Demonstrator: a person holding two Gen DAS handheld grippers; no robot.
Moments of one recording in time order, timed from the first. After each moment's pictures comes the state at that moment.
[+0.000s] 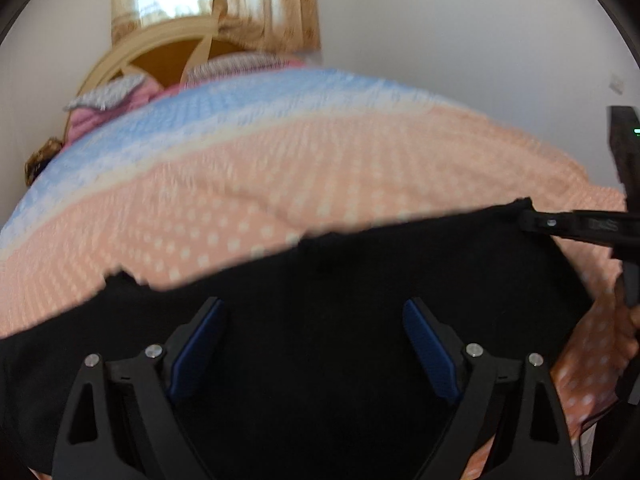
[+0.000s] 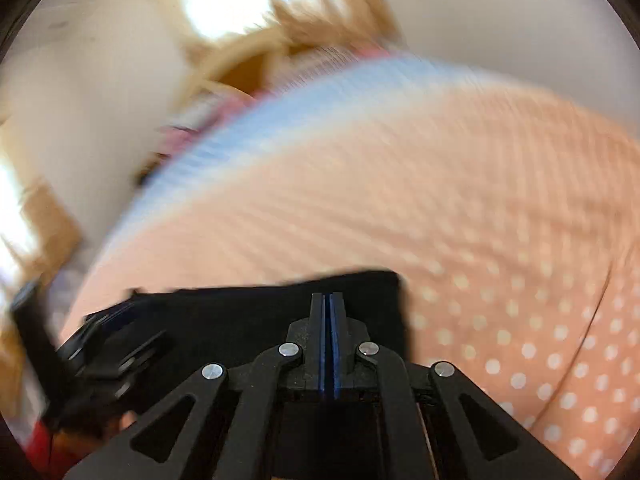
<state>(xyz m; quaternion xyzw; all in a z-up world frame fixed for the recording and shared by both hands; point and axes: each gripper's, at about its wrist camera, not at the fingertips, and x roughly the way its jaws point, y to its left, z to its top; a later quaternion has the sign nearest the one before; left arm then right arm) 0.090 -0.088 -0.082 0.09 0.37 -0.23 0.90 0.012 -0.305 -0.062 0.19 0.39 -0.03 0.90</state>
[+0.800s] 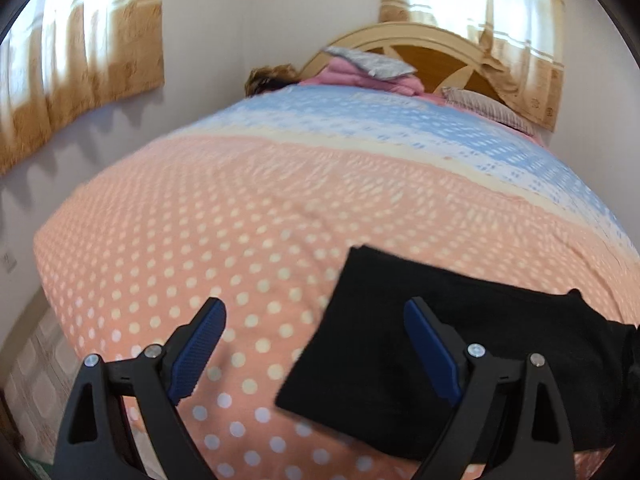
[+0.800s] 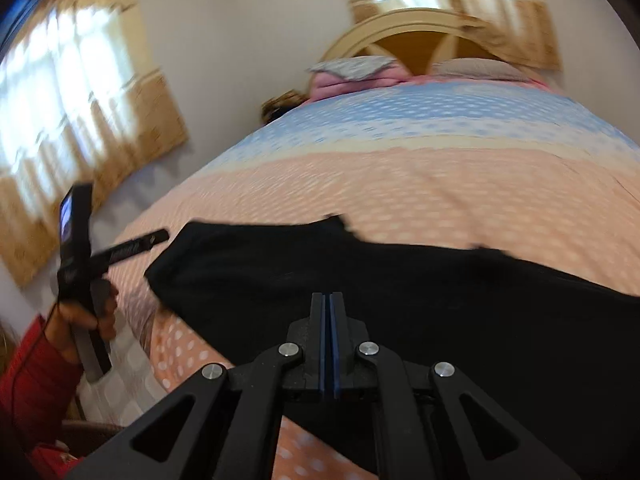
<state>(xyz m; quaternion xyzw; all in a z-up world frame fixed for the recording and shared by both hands) 0.095 0.240 -0.087 -0.10 0.35 0.12 0.92 0.023 -0.057 -0.055 0.04 0.35 0.23 0.91</state>
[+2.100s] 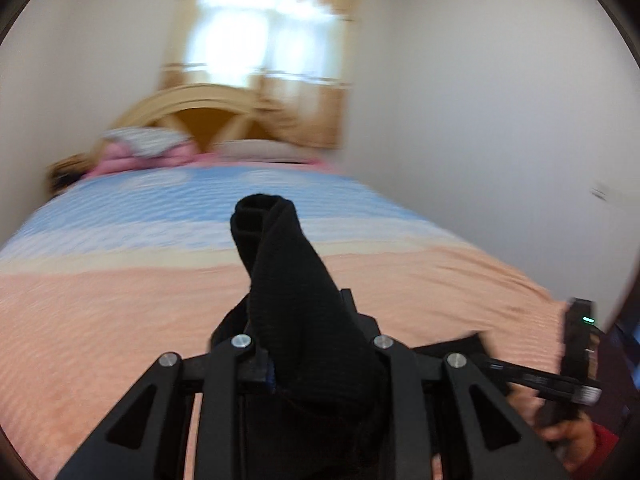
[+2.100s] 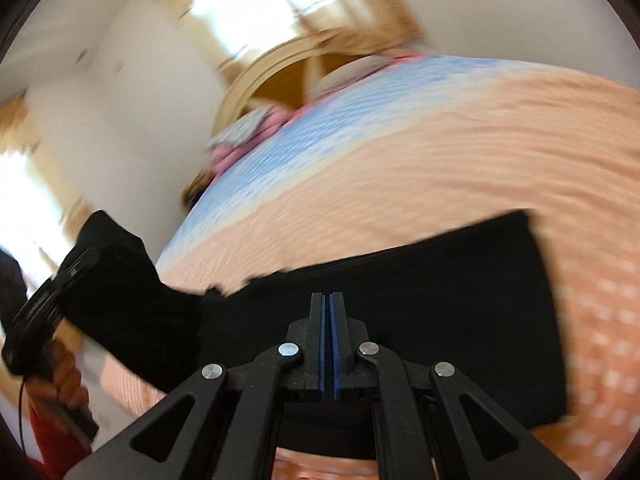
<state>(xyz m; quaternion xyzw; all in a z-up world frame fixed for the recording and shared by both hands) 0.076 0.008 0.047 -0.03 0.22 -0.27 0.94 -0.033 -0.255 -0.051 0.26 0.31 0.05 0.91</state>
